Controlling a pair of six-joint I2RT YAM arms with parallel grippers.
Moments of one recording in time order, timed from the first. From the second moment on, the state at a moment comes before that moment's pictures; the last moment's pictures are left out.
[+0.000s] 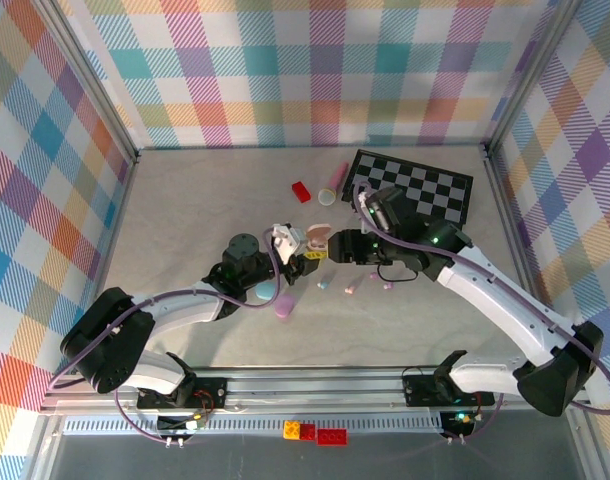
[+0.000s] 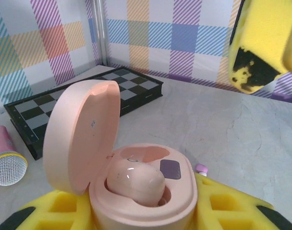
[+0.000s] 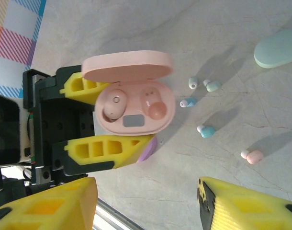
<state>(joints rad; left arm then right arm) -0.68 1.40 0.57 0.71 0.40 0.08 0.71 1.23 1.23 -0.81 -0.19 0.60</state>
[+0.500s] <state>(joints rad) -0.68 1.40 0.57 0.72 0.45 0.12 0.70 1.36 1.29 -0.74 -0.29 0.65</state>
